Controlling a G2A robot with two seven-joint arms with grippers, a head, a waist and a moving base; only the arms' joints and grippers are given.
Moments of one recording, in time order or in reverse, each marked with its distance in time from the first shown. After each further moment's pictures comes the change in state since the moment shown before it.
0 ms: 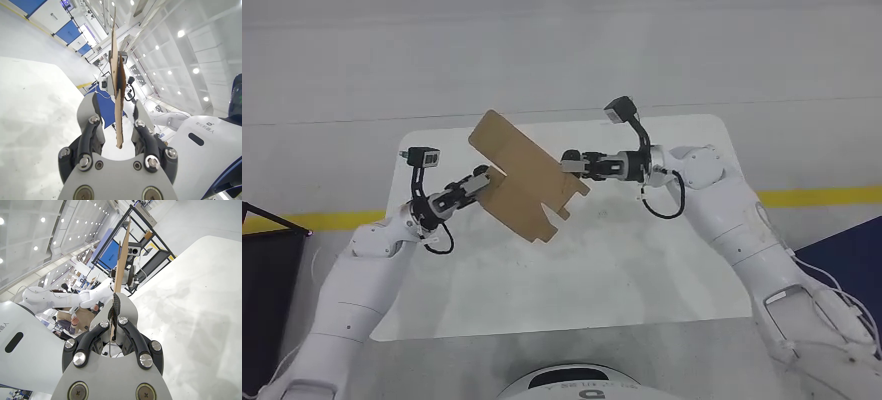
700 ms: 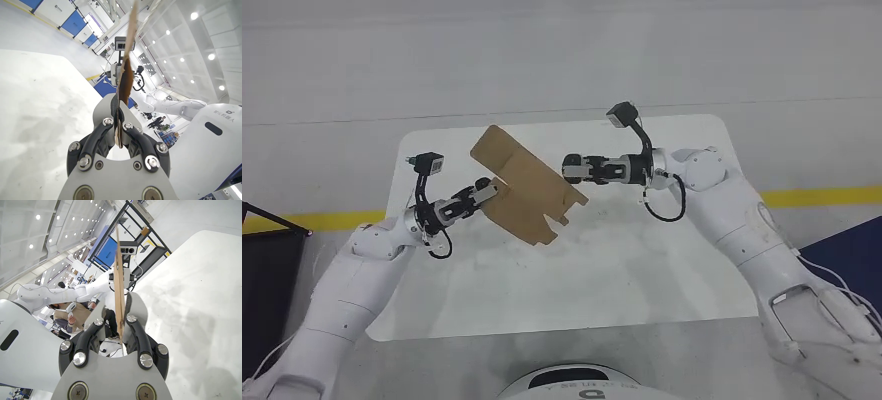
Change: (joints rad) left arm -0.045 0.073 0.128 0.045 0.129 -0.126 0.126; right arm 0.006 0.035 -0.035 0.011 -0.008 -0.026 -0.026
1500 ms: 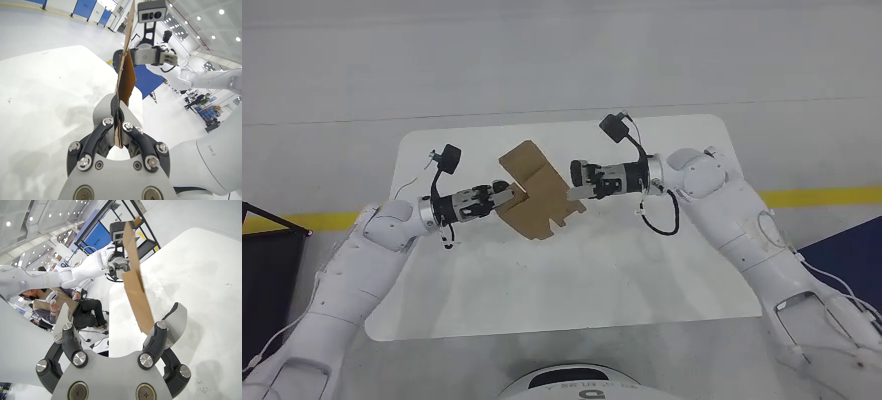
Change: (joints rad) left arm -0.098 -0.037 0.056 0.034 0.534 -0.054 0.247; right arm -0.027 0.018 -0.010 -0.115 -0.205 -0.038 -0.038
